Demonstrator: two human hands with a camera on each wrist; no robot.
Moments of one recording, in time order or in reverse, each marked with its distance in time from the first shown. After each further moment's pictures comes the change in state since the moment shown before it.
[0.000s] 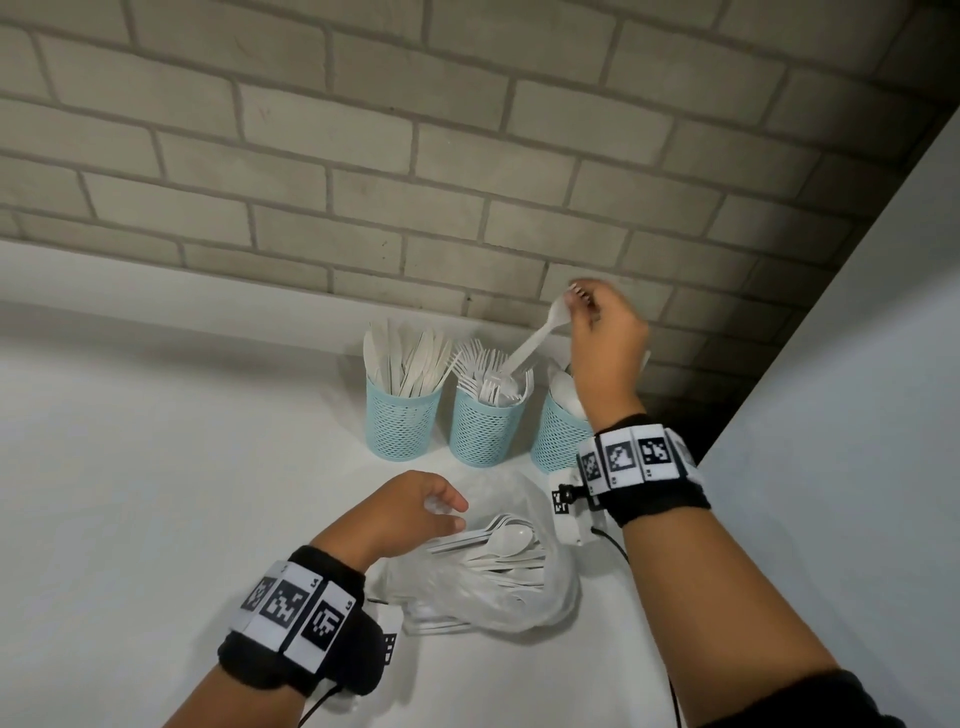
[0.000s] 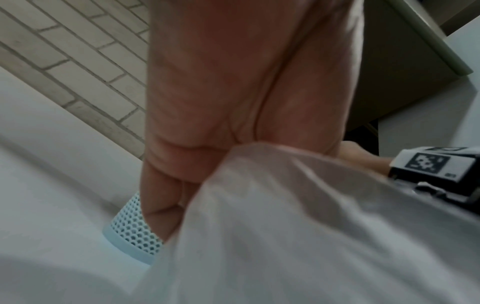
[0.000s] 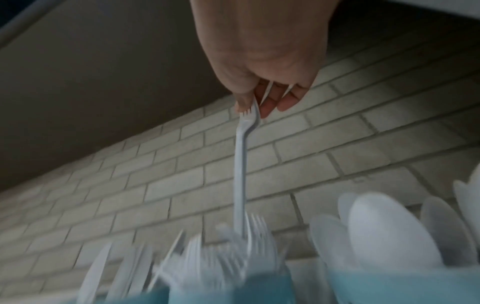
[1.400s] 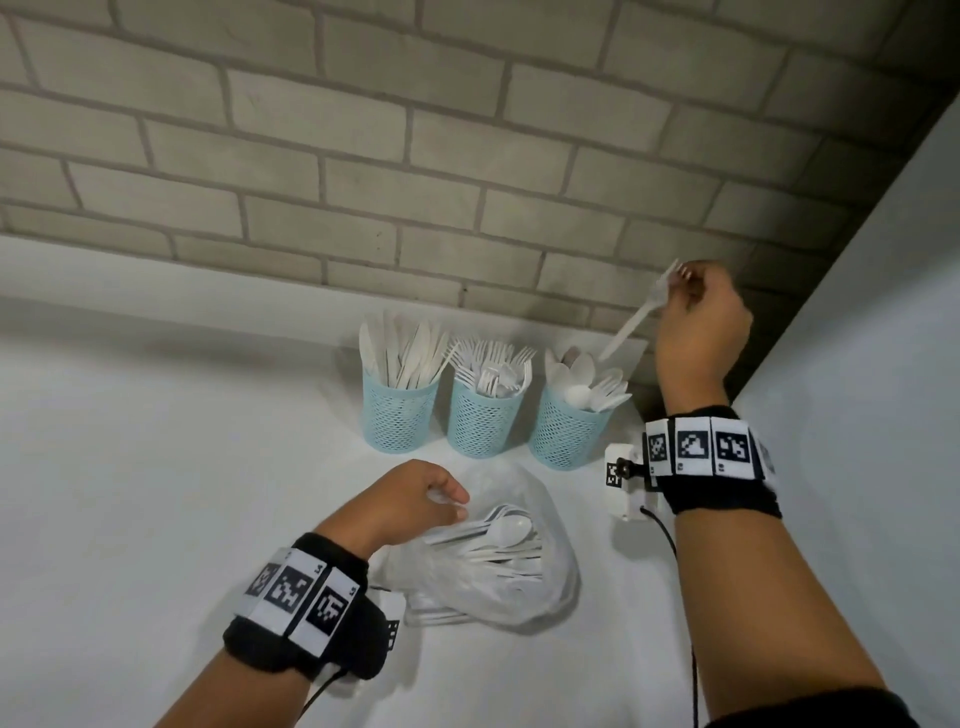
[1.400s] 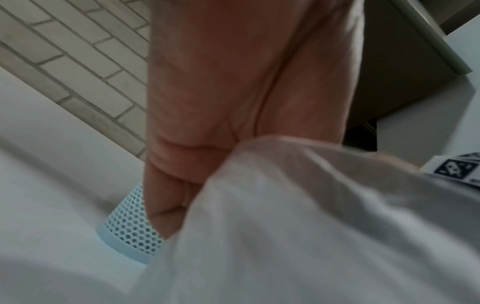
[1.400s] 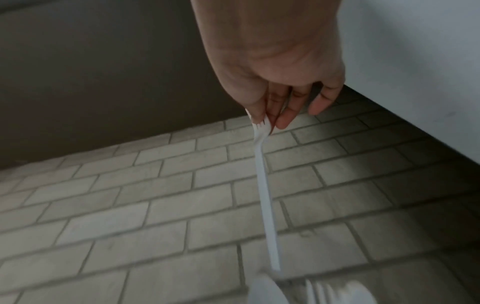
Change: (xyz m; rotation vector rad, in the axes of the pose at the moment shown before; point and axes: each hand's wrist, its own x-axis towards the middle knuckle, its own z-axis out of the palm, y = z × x) left_hand 0.003 0.006 0.000 0.042 0.017 -0.004; right_hand 0.025 0.028 -0.058 -0.250 0.190 0.162
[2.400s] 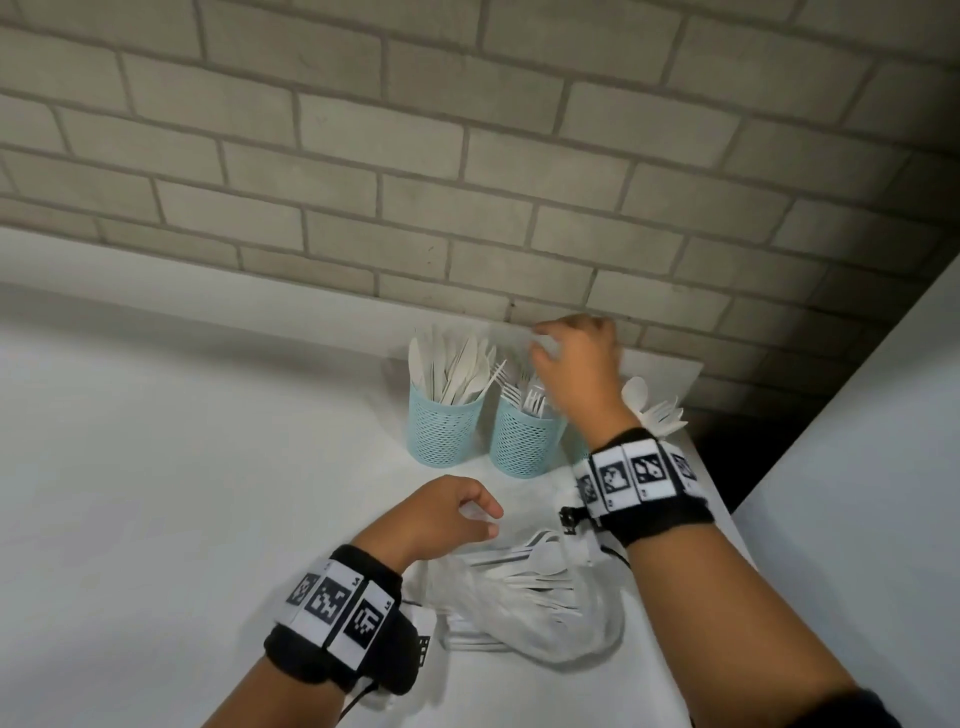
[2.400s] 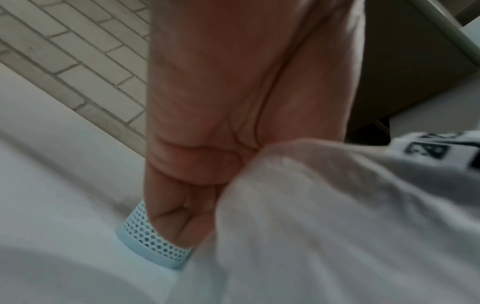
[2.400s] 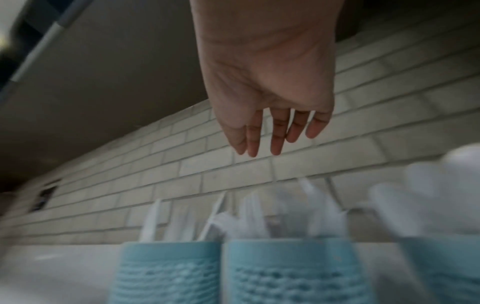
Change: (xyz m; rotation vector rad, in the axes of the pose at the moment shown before) left_hand 0.001 -0.010 -0.007 -0.008 0.020 0.023; right_hand -0.066 -0.063 0.074 -0.158 -0.634 -0.288
